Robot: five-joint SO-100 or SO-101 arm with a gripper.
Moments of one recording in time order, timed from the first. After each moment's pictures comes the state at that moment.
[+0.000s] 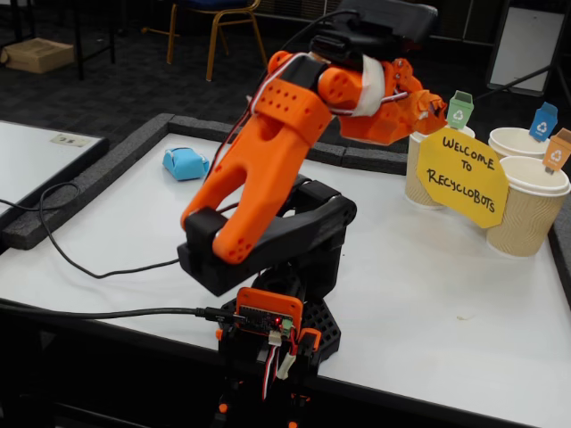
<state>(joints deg) 29.6 184.9 141.9 71.7 -12.0</state>
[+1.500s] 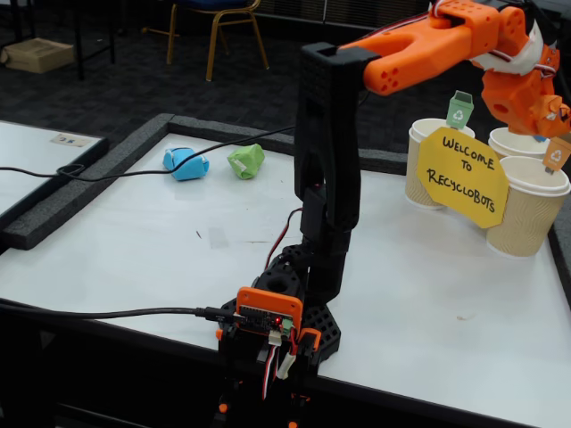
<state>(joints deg) 43.0 95.4 81.9 62.2 -12.0</state>
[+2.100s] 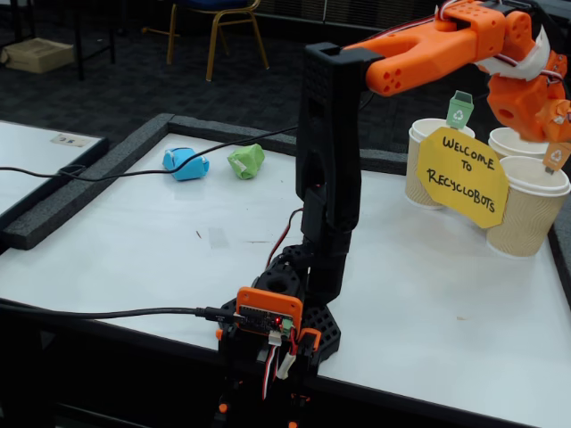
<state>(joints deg) 44.5 94.8 81.9 62.2 -12.0</state>
